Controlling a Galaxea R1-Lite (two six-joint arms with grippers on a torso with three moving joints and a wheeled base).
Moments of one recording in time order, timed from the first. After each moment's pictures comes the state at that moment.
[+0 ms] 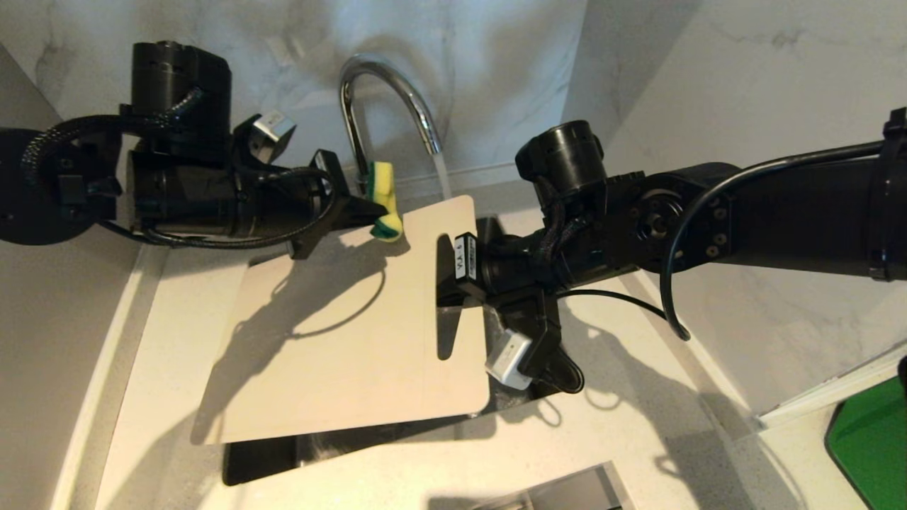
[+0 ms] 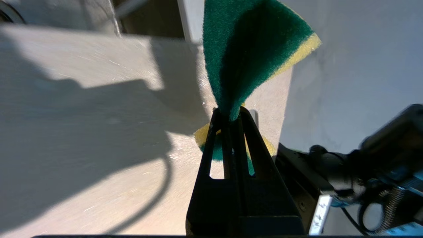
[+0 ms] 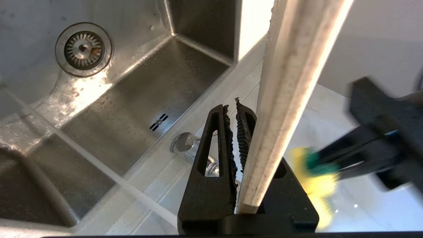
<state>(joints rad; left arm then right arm) -0.53 1.78 -1.58 0.11 -0.26 -0.76 0.54 1.93 -1.66 0.30 0.55 -2.56</state>
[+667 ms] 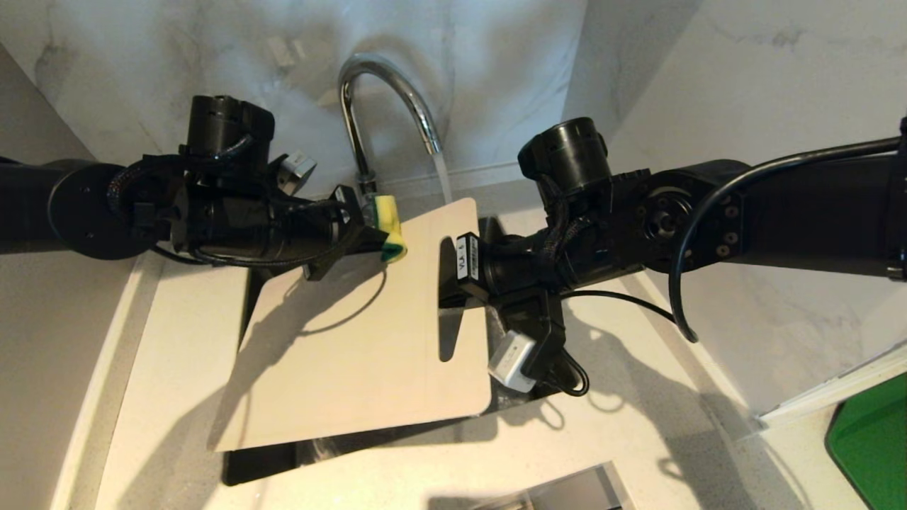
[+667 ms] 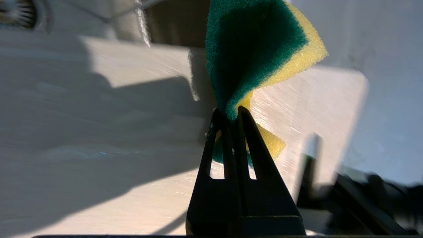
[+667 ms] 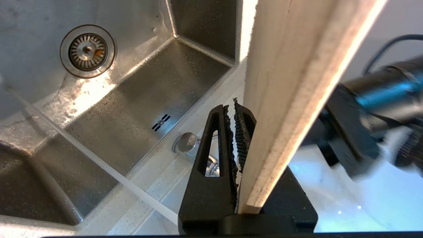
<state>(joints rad) -0.47 1.88 -1.59 0.12 -0.28 -0.77 0.55 1.90 -1.64 0.31 0.55 -2.56</state>
